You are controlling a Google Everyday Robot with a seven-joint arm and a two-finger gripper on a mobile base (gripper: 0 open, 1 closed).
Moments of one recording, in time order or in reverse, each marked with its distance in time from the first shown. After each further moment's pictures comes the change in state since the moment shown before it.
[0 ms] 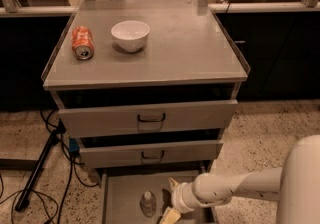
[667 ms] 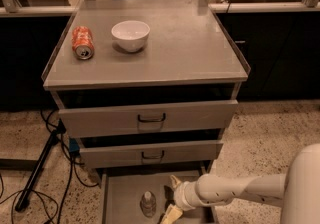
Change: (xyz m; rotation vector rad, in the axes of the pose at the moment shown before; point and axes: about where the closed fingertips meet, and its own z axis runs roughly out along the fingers) arm 0.013 -0.020 0.008 0.040 -0.031 -0.037
